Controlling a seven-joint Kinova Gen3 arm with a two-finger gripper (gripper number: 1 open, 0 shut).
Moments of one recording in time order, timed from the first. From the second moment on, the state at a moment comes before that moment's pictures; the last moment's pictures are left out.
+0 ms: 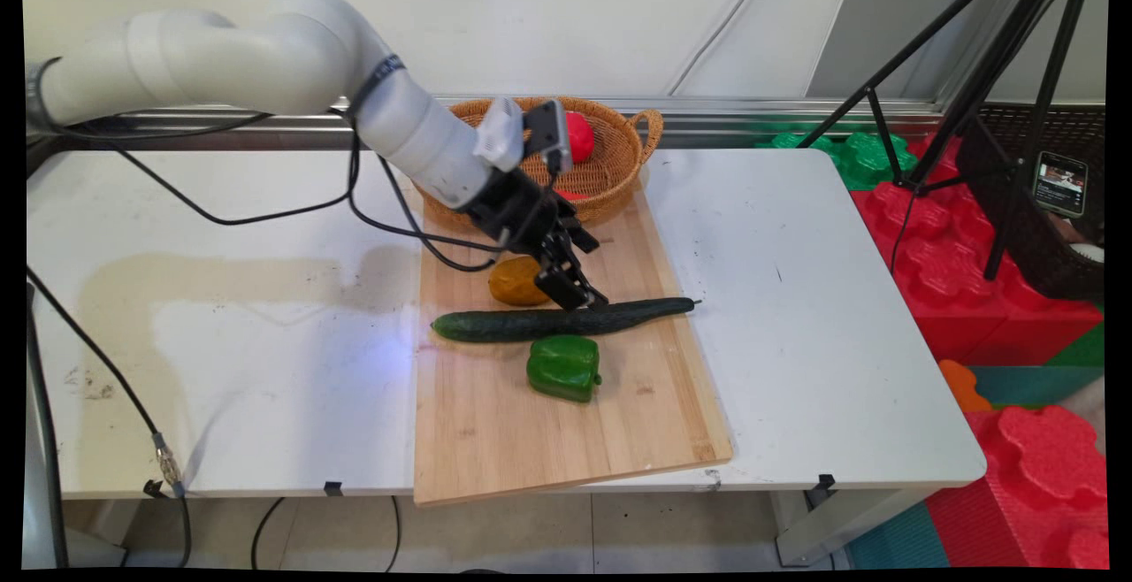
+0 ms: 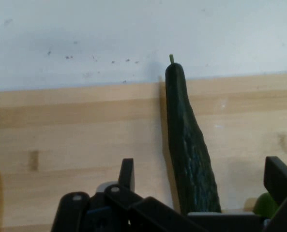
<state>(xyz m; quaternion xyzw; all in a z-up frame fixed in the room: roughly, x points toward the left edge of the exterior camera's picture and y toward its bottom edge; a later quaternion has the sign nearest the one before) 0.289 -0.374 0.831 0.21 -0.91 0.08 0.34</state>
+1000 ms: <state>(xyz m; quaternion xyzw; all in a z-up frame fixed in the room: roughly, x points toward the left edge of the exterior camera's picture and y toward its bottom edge) 0.238 -0.402 0.788 0.20 -0.93 0.08 0.29</state>
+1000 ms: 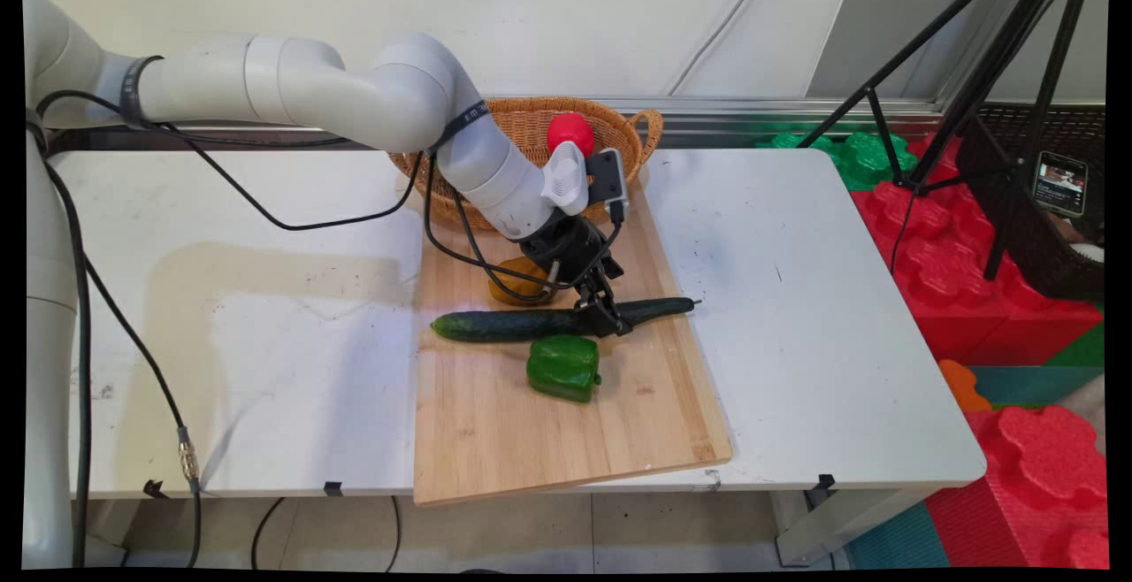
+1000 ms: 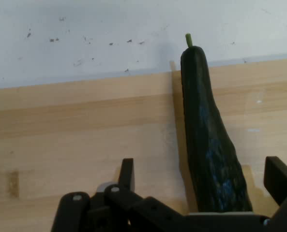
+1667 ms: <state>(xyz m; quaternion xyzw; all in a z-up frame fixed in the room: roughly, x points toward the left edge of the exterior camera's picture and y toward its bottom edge) 0.227 -0.402 0.785 0.19 -0.94 0.08 0.28</state>
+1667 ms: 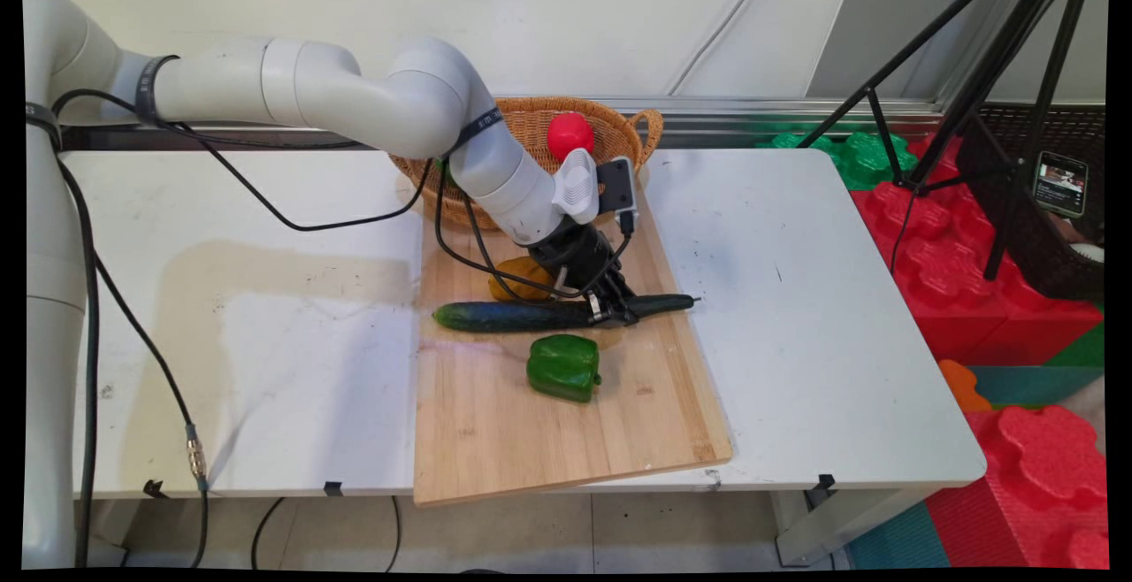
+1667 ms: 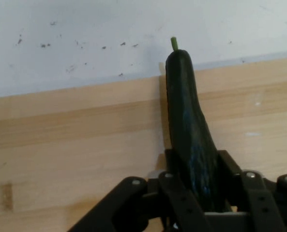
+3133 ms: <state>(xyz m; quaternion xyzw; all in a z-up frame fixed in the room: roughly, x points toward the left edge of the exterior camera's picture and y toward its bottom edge) 0.290 -0.353 0.911 0.21 -0.90 0.14 0.36</state>
